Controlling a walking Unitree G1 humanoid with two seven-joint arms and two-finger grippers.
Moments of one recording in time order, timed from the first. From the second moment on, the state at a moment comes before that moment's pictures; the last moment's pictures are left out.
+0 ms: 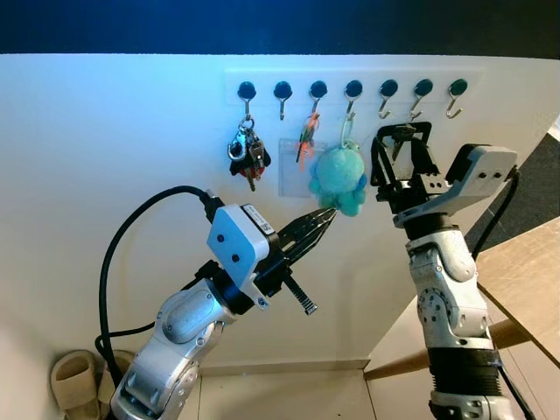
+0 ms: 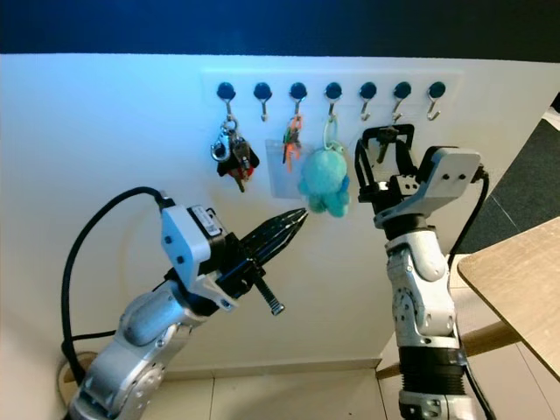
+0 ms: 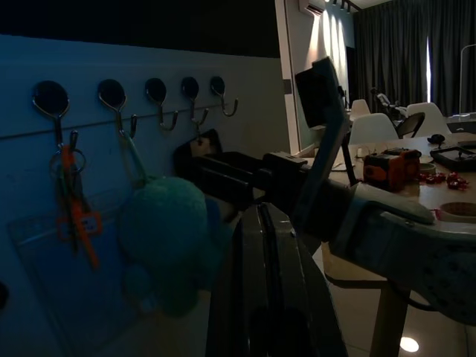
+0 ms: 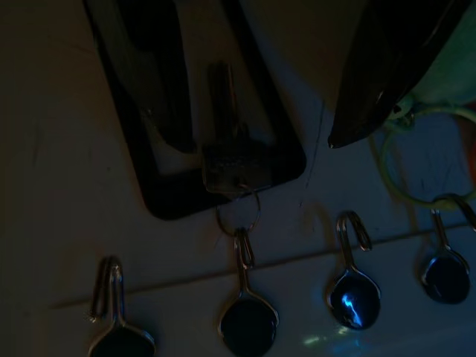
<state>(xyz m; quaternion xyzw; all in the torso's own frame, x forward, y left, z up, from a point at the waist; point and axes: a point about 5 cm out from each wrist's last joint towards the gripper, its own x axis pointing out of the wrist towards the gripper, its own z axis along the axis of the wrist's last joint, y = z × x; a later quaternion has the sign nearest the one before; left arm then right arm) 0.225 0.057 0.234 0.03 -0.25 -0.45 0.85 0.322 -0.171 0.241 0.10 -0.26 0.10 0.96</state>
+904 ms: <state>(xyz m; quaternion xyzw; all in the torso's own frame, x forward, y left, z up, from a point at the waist) 0.225 0.057 0.234 0.03 -0.25 -0.45 0.85 0.335 -0.161 0.240 0.11 -0.24 0.10 0.96</state>
